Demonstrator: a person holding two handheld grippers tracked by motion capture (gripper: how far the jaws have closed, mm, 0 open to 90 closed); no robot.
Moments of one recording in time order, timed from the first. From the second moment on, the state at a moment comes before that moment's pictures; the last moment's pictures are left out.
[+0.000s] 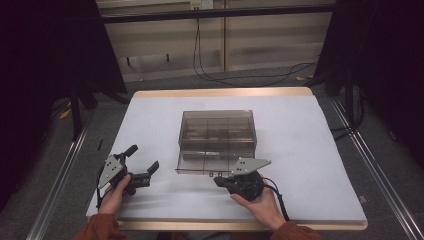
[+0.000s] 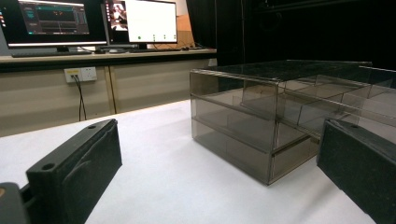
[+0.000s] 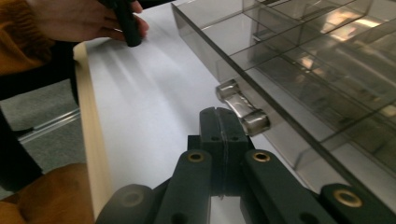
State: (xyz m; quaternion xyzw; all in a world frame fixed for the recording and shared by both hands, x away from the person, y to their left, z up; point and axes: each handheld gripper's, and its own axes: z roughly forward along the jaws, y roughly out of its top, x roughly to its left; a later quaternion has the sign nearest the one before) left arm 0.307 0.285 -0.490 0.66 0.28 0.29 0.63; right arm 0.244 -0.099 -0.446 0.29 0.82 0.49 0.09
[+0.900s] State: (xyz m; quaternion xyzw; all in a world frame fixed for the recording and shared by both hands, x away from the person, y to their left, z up) left arm 0.307 0.284 -0.491 0.66 0.29 0.28 0.63; right arm 0.246 -0.100 -0.446 0.29 0.81 0.49 0.11
